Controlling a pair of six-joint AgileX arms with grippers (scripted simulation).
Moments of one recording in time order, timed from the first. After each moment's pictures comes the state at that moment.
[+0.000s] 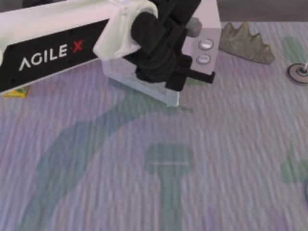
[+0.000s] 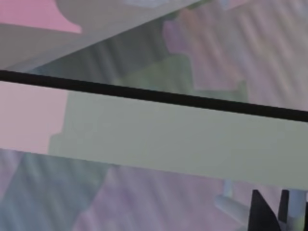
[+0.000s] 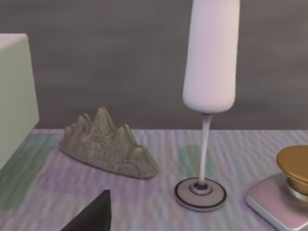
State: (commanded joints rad) left arm -0.70 1.96 1.61 -0.71 -0.13 -0.23; right arm 0.00 0.00 0.00 0.00 0.00 0.00
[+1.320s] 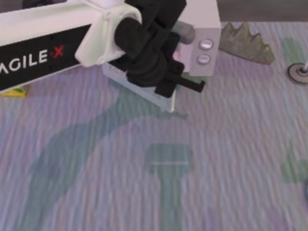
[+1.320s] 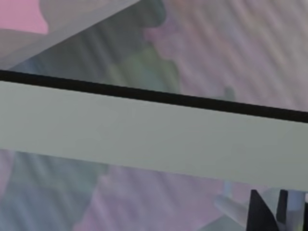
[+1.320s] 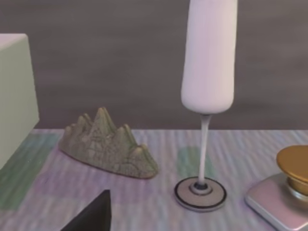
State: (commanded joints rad) left arm -0.67 1.89 1.51 -0.67 -0.07 -0.12; right arm 0.00 0.00 0.00 0.00 0.00 0.00
